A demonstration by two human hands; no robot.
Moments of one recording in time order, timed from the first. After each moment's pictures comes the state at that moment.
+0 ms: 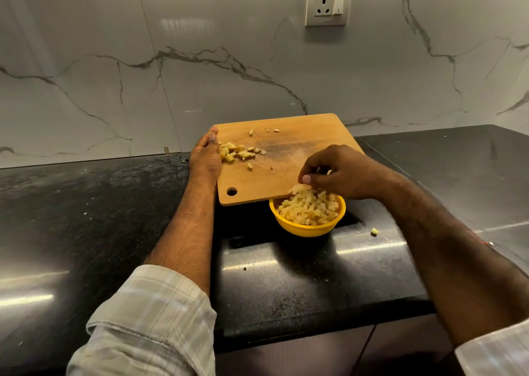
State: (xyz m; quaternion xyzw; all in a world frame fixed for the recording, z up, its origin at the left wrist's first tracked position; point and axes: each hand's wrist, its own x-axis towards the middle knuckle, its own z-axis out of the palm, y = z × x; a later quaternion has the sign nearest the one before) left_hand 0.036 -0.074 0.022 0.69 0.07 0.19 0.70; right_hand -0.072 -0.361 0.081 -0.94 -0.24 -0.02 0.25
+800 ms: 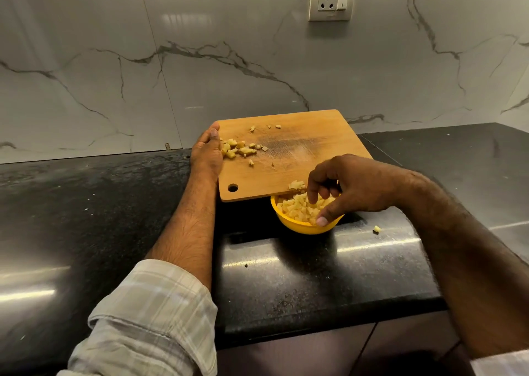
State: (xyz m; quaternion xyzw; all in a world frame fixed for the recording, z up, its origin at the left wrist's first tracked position) left_hand 0.034 -0.073 0.023 0.68 0.07 0.19 0.71; right_hand -0.095 -0.368 0.088 -0.93 -0.29 0.08 0.19
